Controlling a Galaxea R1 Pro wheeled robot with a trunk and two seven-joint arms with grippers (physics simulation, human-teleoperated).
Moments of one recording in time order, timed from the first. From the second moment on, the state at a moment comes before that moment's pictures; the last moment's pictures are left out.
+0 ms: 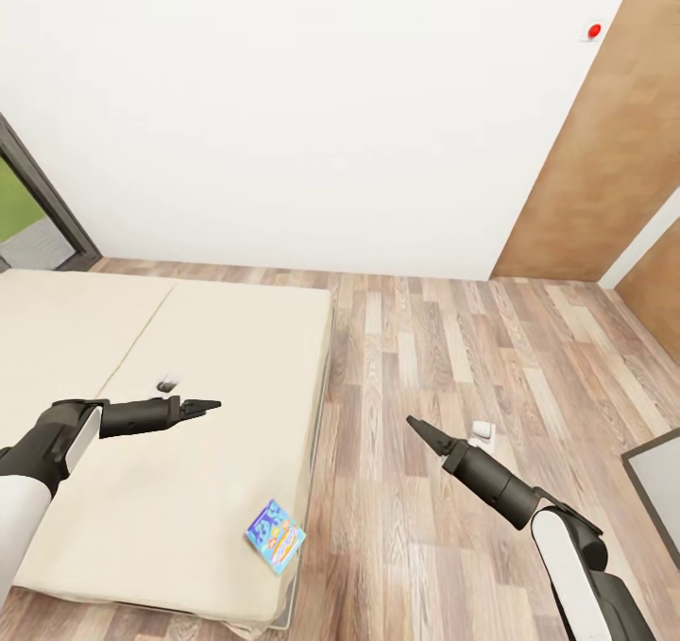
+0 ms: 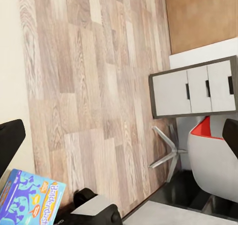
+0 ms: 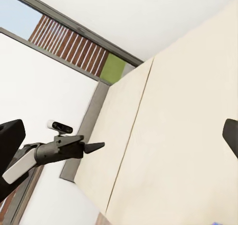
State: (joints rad) left arm -0.88 0.40 0.06 -0.60 0.13 0.74 -1.20; right arm -0.23 -0.04 -0.13 -1.52 -0.70 0.59 0.72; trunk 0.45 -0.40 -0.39
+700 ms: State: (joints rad) left arm -0.88 0.41 0.06 -0.60 0.12 0.74 -1.43; right arm -0.23 -0.05 -0.14 -1.56 -0.70 0.60 0.72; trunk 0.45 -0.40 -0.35
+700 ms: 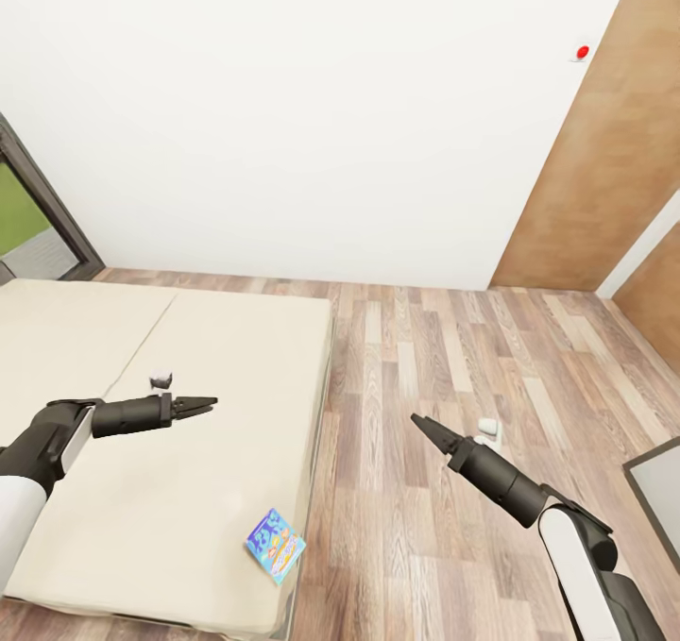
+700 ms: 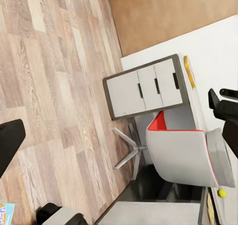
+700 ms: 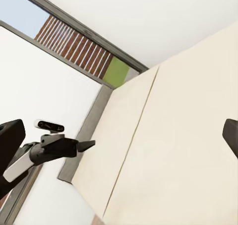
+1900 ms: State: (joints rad) left arm -0.87 0.41 0.07 -0.60 0.13 0.72 -1.46; right arm -0.20 -0.05 -0.16 -1.54 -0.67 0.55 0.82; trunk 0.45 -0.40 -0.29
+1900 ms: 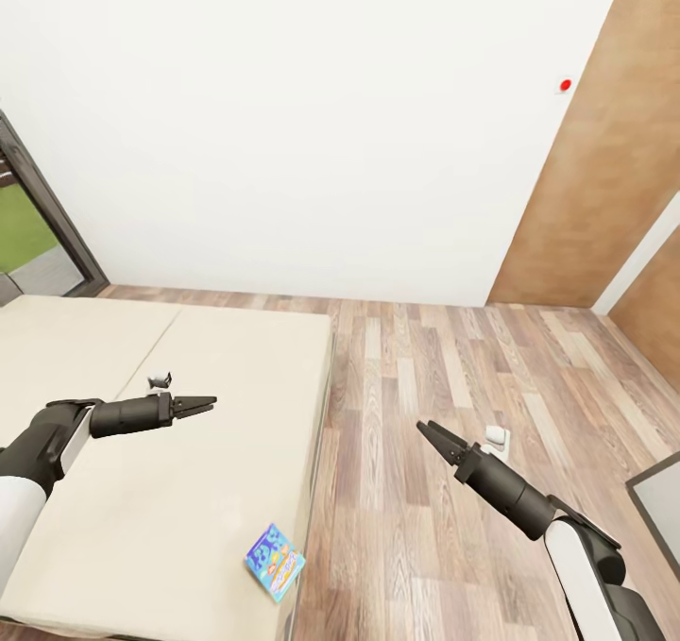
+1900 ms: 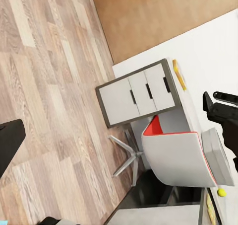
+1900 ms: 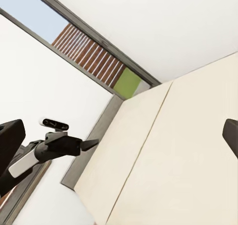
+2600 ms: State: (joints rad) left arm -0.87 0.41 0.07 -0.60 0.13 0.72 -1.46; right arm -0.20 -0.05 -0.16 -1.54 -0.67 0.54 0.82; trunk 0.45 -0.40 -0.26
